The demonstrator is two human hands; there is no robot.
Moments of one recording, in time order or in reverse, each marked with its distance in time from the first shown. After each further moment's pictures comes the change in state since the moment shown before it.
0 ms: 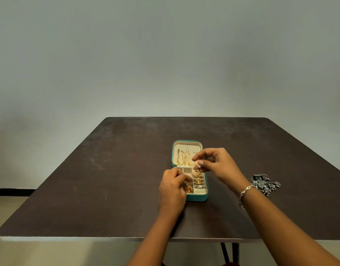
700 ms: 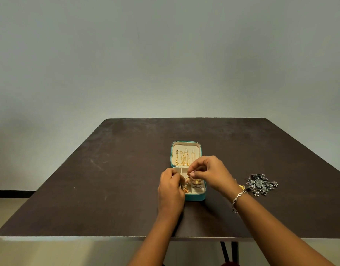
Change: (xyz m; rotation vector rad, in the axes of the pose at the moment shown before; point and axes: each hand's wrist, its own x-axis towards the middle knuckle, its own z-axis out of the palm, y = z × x) left_hand -0.004 0.005 0.005 0.100 0.090 -0.028; right_hand -0.010 0.005 0.012 -0.161 -0.044 0.027
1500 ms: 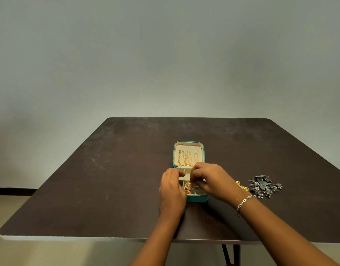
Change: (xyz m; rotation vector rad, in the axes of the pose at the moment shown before) left_hand 0.001 0.000 -0.001 -0.084 0.038 -0.052; right_hand 0.000 0.009 0.001 -0.650 -0.145 -0.398
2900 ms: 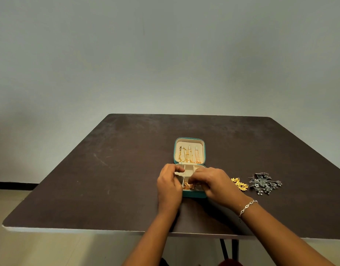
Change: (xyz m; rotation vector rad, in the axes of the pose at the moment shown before) left_hand 0.003 -0.003 -0.007 -0.201 0.041 -0.056; right_hand -0.016 0.002 0.011 0.059 0.105 -0.093
